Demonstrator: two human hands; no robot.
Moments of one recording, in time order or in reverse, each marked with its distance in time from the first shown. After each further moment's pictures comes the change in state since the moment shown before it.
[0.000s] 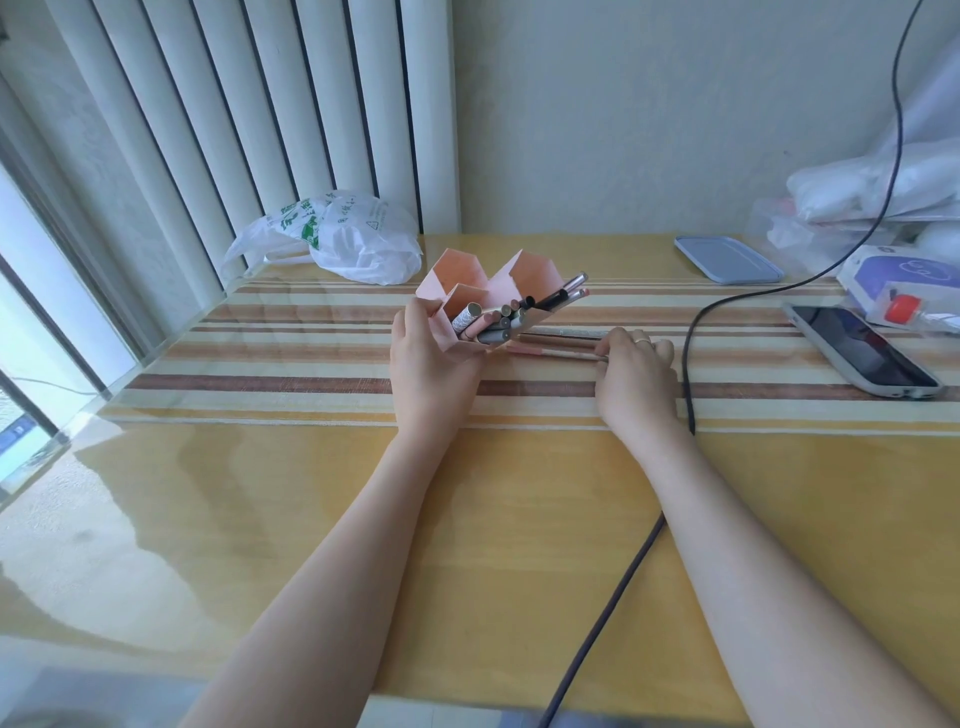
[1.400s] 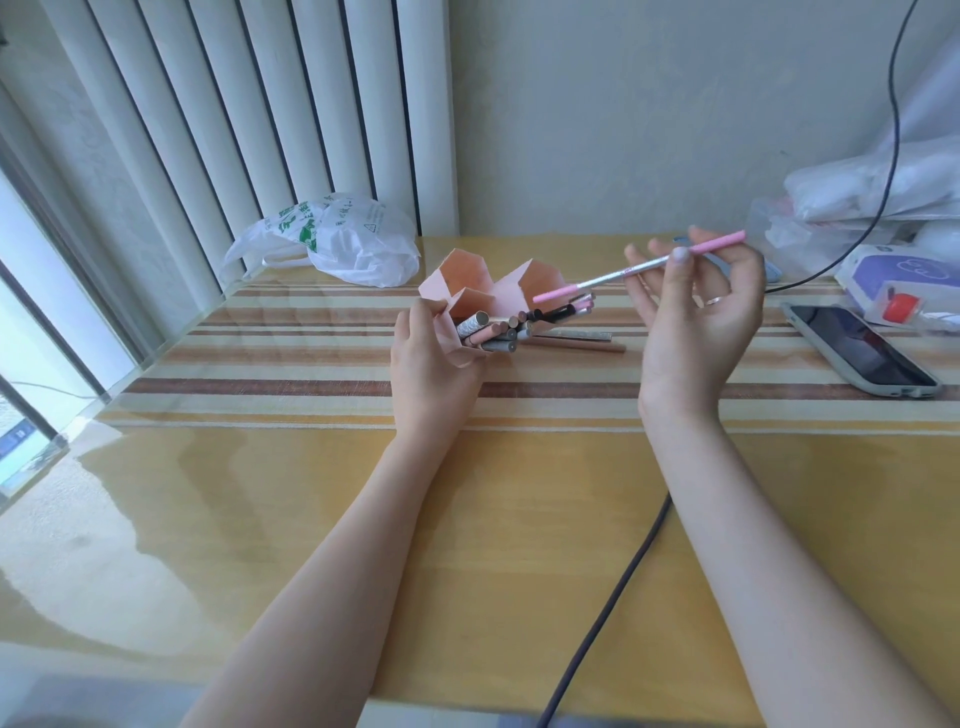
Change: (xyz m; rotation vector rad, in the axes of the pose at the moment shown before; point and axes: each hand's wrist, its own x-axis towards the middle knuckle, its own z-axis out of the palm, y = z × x) left_hand 0.001 -0.004 0.002 0.099 -0.021 0.077; right_hand -0.014 -0.036 -0.068 1.642 0.483 0.017
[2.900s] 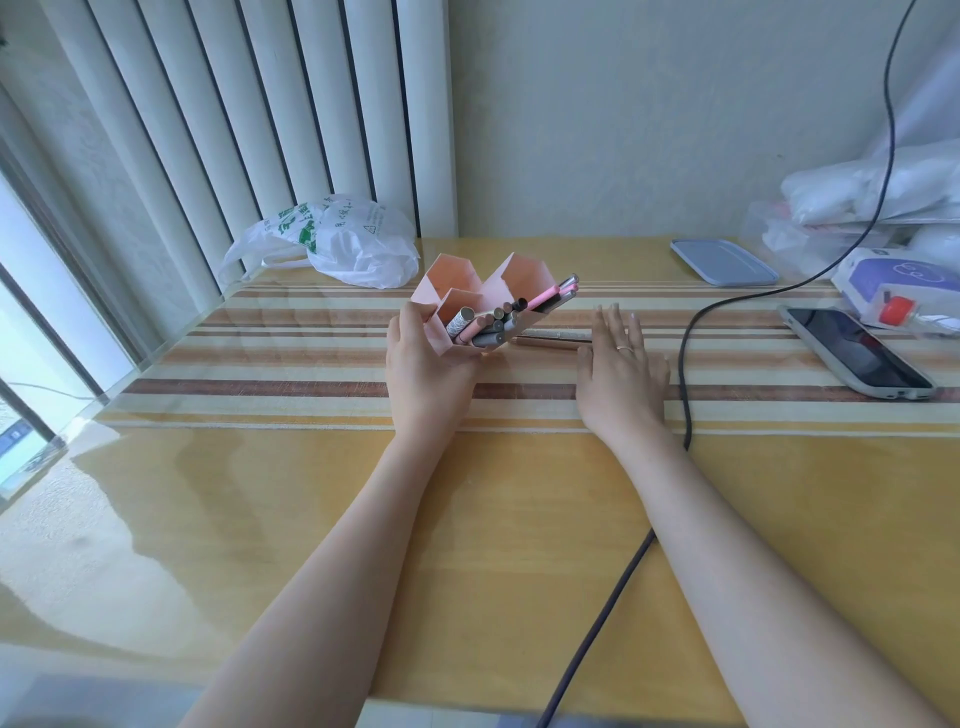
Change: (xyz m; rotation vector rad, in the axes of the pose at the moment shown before) left_hand 0.003 0.001 -0.001 -0.104 0.026 -0.104; right_hand 0.001 0.072 -0.035 -1.603 -0.577 0.048
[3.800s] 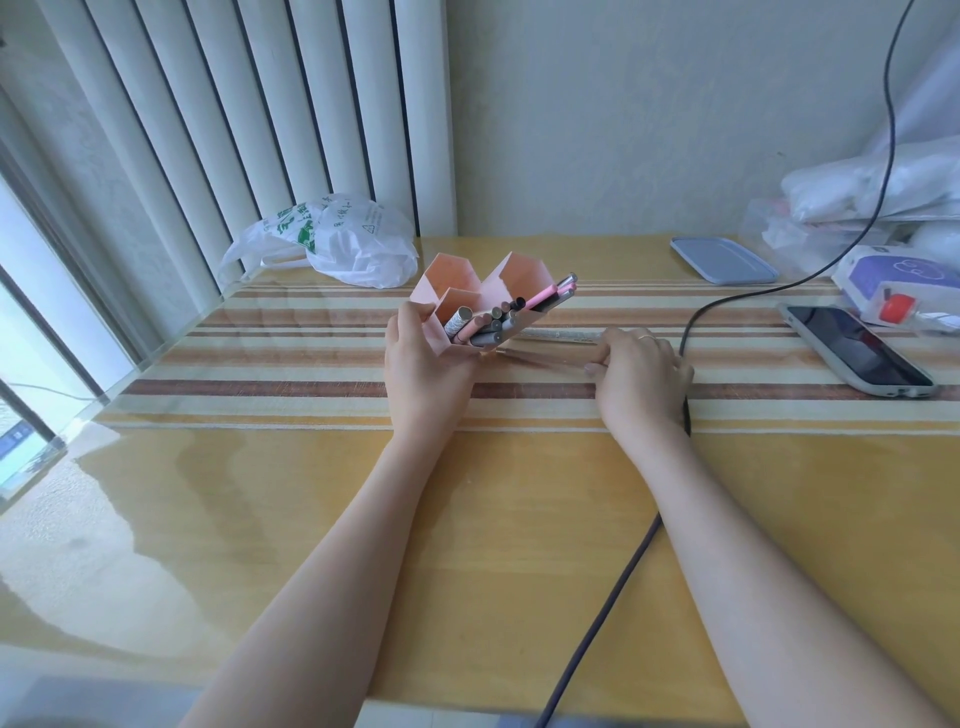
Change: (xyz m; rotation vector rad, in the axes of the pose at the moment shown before) left_hand -0.001 0.001 -0.001 0.007 -0.010 -0.013; right_hand 0.002 0.003 -0.011 -0.060 0.182 0.063
